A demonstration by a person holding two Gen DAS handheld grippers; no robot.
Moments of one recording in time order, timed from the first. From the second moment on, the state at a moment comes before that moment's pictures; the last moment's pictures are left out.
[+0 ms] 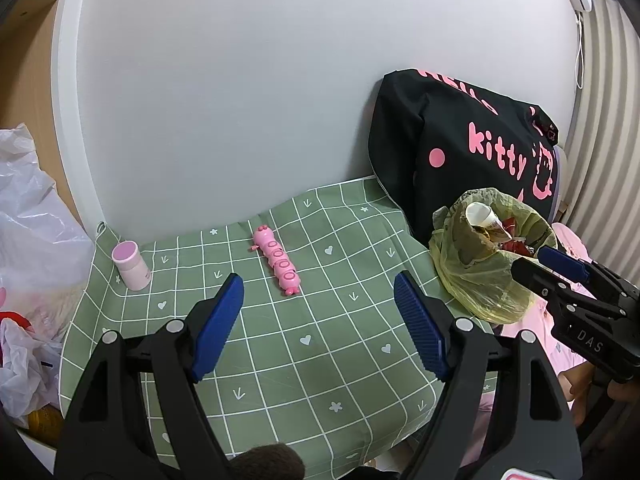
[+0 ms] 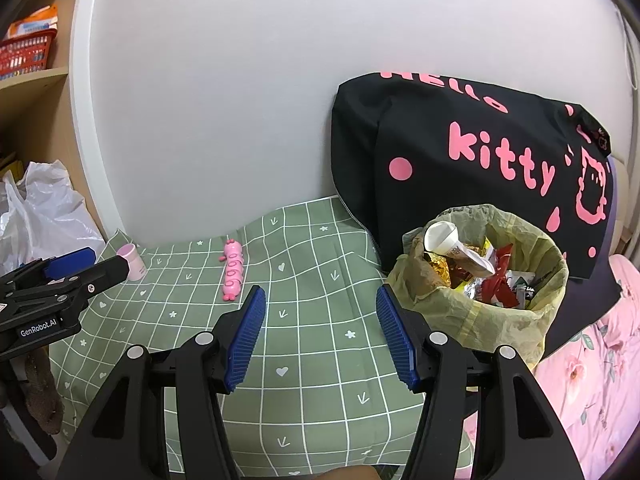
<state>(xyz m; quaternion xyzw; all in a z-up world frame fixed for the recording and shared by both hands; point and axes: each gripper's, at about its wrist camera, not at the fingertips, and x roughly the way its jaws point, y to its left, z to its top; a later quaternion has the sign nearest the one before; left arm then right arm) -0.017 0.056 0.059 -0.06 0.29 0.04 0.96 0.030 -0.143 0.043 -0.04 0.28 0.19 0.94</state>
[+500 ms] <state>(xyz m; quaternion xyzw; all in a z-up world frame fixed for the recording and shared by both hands) -0.015 0.056 0.059 -0.06 0.29 0.03 0.96 0.030 -0.145 0.043 -0.04 0.28 0.19 0.94</state>
